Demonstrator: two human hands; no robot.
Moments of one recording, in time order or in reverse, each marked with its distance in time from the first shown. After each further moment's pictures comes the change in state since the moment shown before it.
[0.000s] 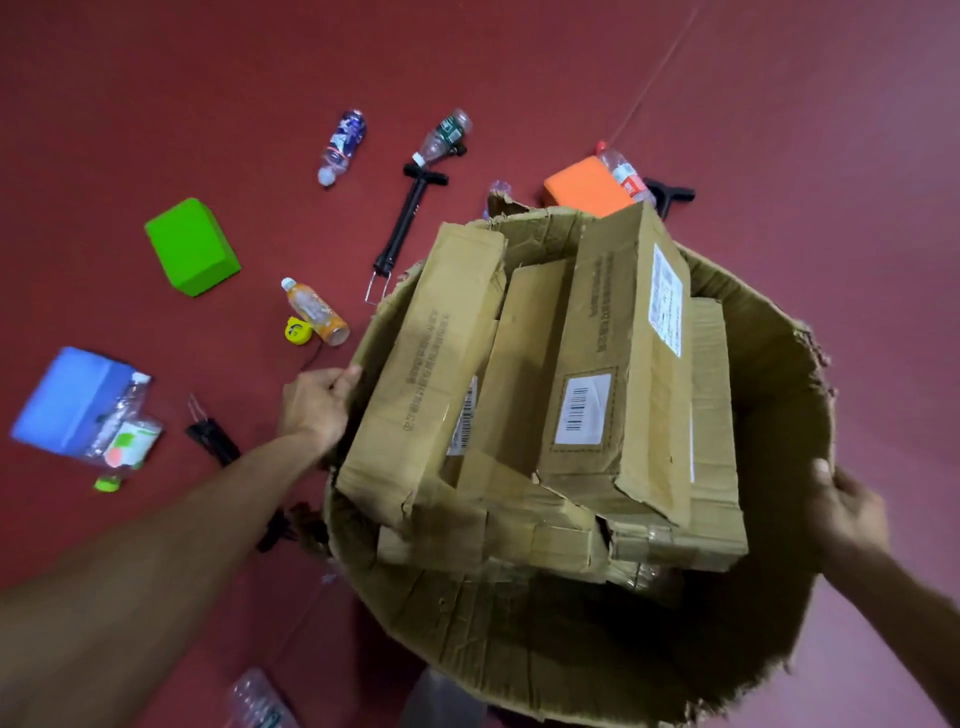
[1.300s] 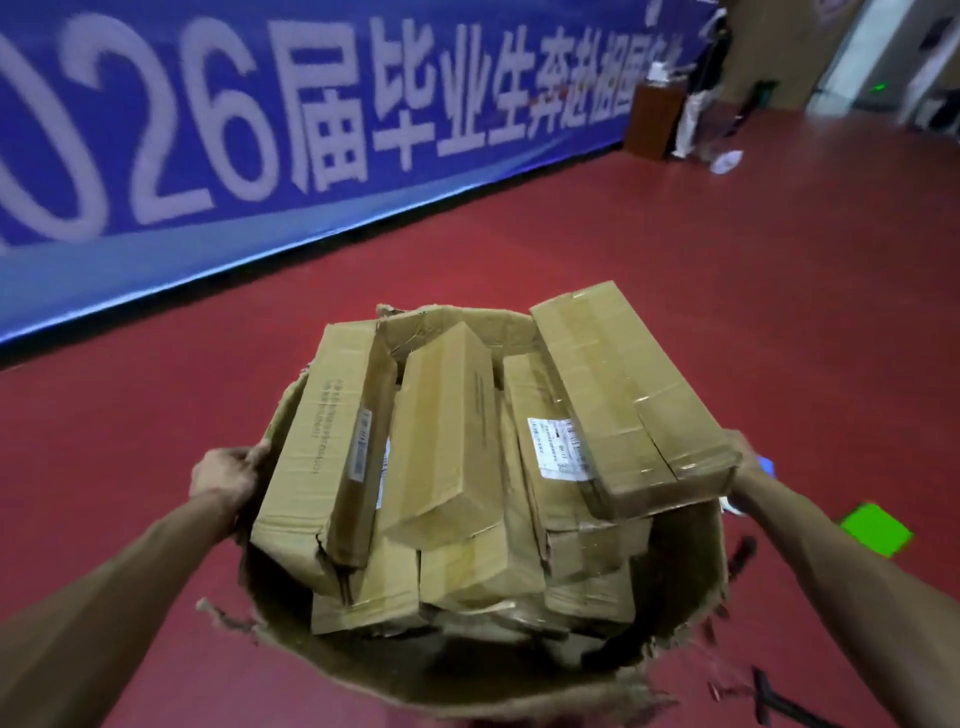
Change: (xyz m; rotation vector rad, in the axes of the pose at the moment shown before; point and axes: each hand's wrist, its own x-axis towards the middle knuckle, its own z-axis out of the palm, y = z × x) left_hand -1.179 -0.304 -0.281 -0.841 1.287 -1.352; right_hand -0.928 -0.136 -0.174 -0.377 -1.515 -0.831
